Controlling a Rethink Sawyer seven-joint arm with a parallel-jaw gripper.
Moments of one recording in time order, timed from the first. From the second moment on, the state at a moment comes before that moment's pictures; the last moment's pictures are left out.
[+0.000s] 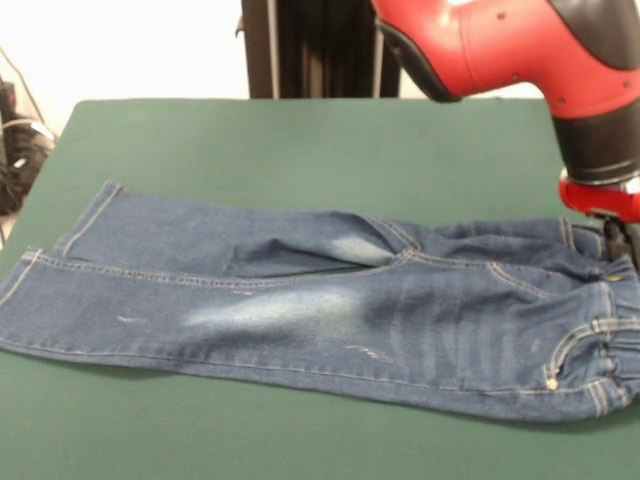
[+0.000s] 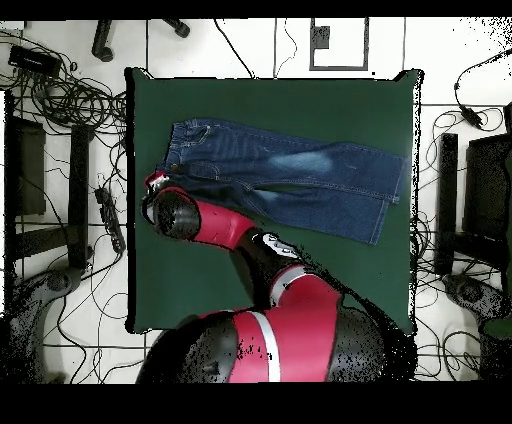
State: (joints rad) arm -0.17 -0.35 0.41 1.74 0.24 -0.01 2.46
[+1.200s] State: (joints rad) arm -0.30 -0.49 0.47 1.84 0.28 0.12 2.46
